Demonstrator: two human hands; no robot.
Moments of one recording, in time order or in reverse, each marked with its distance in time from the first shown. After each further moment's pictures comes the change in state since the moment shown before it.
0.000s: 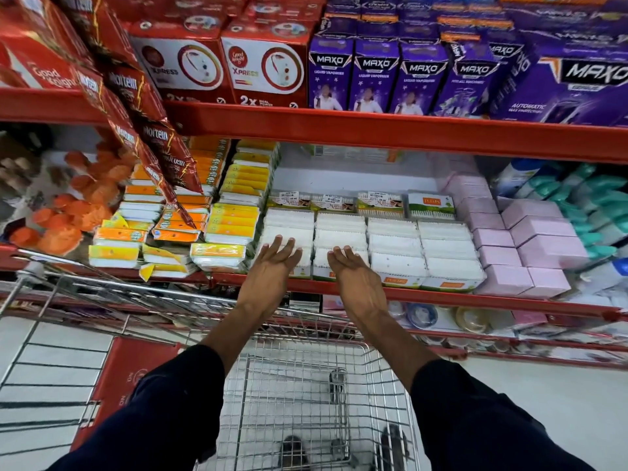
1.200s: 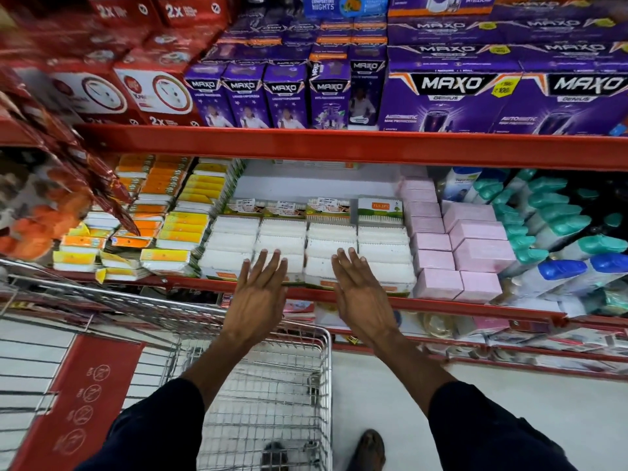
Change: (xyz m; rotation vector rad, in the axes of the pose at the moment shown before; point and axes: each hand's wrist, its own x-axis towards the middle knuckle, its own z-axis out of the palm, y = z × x) left_hand -0.002 0.138 0.007 0.067 0.002 -0.098; right_hand -0.061 0.141 -0.038 -0.046 0.120 -0.136
